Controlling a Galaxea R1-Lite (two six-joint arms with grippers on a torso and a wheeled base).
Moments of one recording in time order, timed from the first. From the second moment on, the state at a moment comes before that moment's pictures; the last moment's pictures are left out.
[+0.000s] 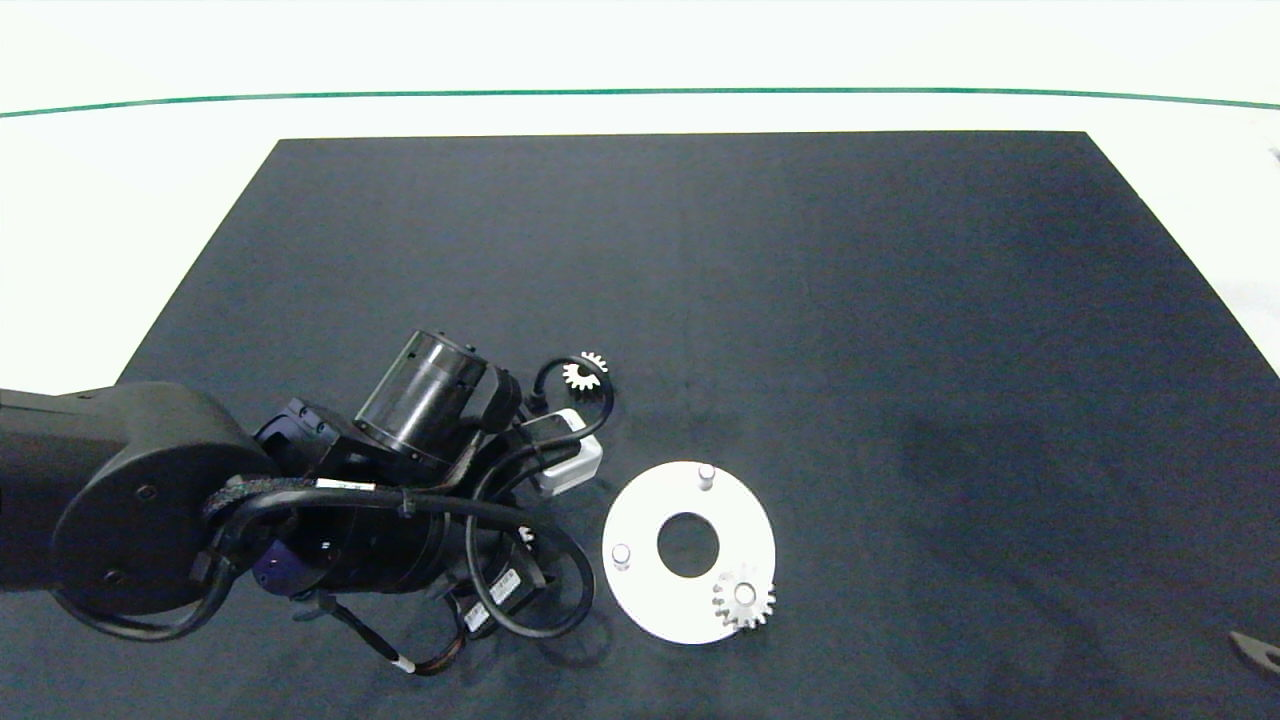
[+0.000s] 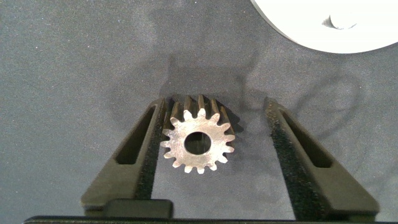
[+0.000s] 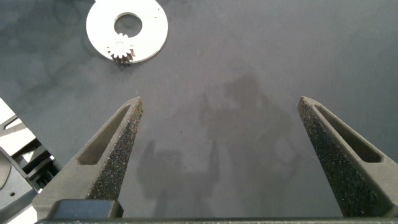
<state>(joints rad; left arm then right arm) -0.66 1.66 -1.01 0.22 0.12 0.42 0.76 0.83 -0.85 0.32 -0.21 -0.43</state>
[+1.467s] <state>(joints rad) -0.65 1.64 -1.02 0.20 0.12 0.40 0.76 0.82 -0.85 0.33 -0.21 -0.44</state>
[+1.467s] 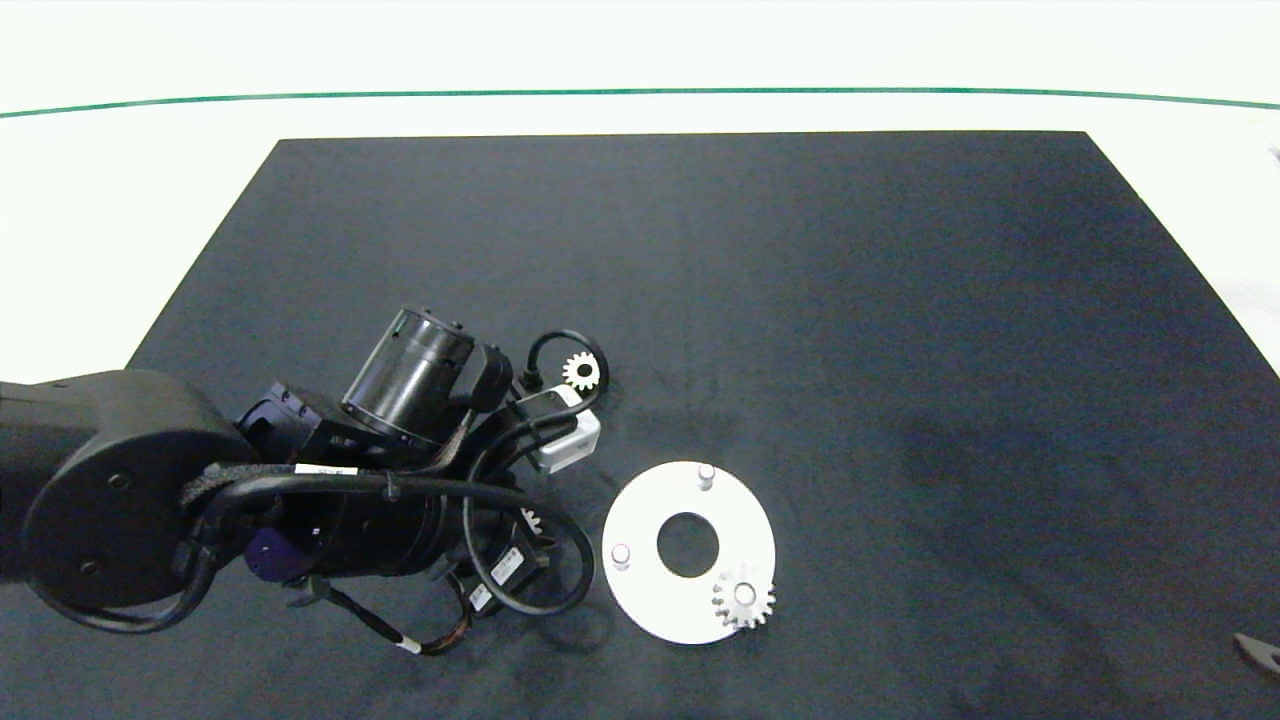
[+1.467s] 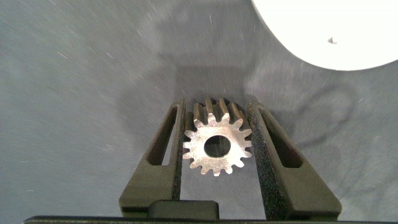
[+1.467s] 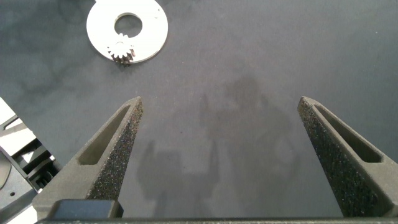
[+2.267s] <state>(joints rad) -0.81 1.63 -1.31 0.52 0.14 0.38 0.76 0.80 -0.85 0.32 -0.21 -0.45</state>
